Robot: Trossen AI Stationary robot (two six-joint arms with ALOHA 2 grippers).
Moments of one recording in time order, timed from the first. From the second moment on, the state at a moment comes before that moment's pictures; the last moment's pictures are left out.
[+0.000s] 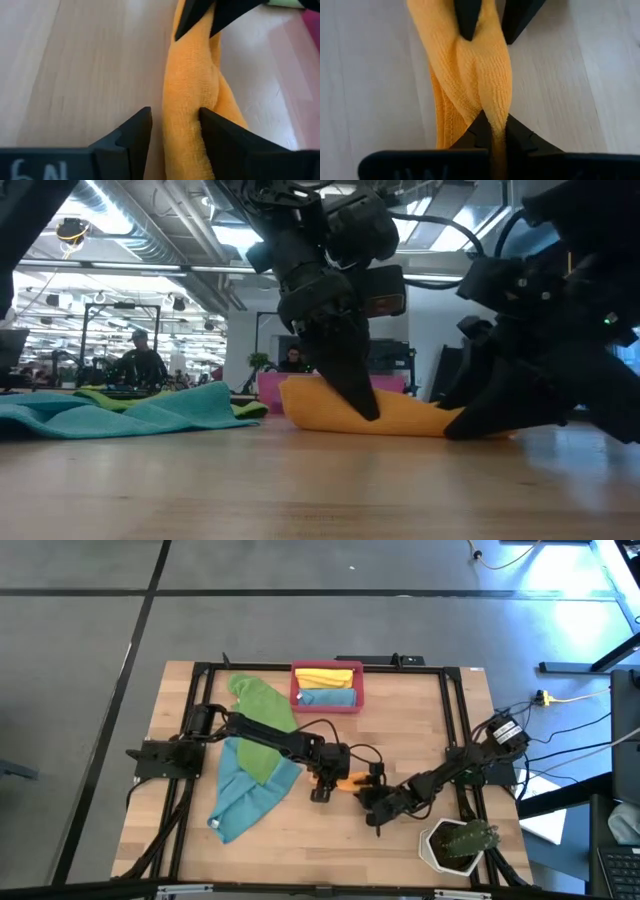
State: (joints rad) left arm -0.05 2.10 1.42 -0.39 0.21 0.05; right arm 0.50 1.80 0.66 0.17 0.62 0.20
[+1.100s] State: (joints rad) left arm -0.04 2.10 1.43 -0.43 0.26 0.06; right arm 0.53 1.79 0.81 -0.08 0.63 0.19
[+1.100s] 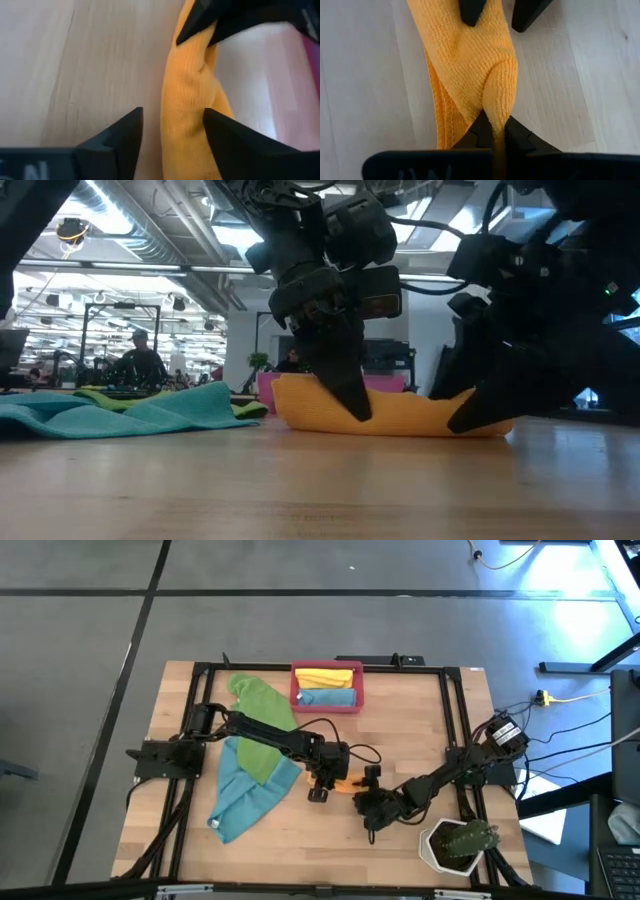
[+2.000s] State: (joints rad) left arm -0.04 2.10 1.43 -0.43 0.26 0.06; right arm 0.47 1.78 0.77 -0.07 0.60 0.18
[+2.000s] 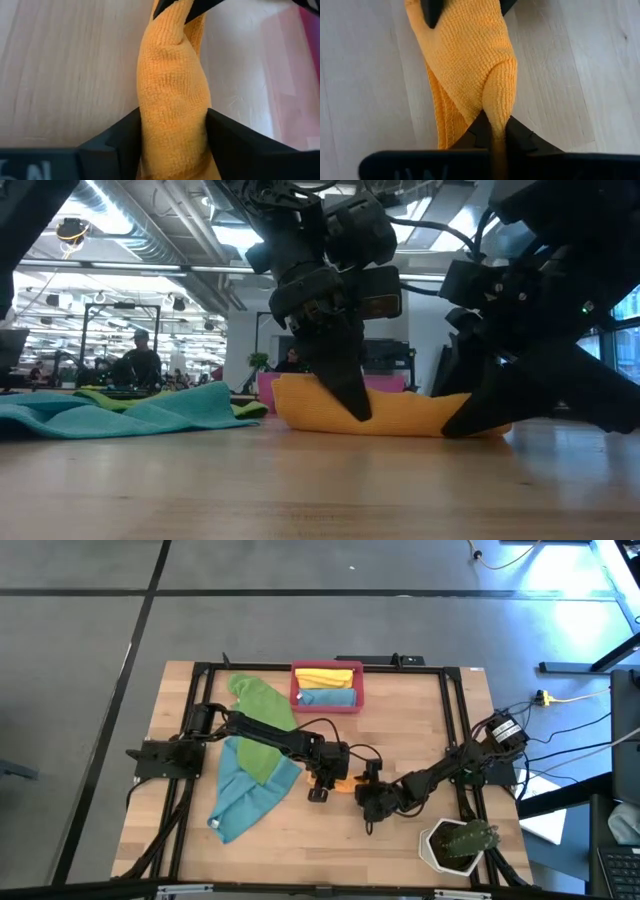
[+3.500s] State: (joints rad) left arm -0.26 2.03 1.42 -0.59 -0.39 0.12; right arm 0.42 1.78 0.77 -0.10 0.51 0.34
